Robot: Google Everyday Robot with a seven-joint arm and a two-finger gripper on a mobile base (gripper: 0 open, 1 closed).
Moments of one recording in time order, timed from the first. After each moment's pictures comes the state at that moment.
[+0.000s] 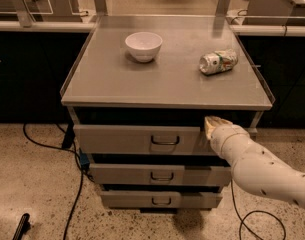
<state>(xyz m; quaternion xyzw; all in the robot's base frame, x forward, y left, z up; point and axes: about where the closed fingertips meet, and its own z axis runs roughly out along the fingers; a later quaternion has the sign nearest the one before) 0.591 -0.191 0.728 -0.08 0.82 0.05 0.57</state>
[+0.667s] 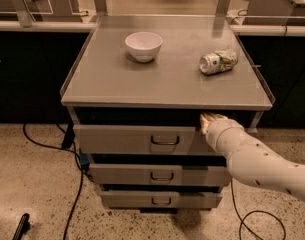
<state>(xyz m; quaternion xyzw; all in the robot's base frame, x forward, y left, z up) 0.606 -0.184 0.731 -0.08 0.82 0.06 0.57</state>
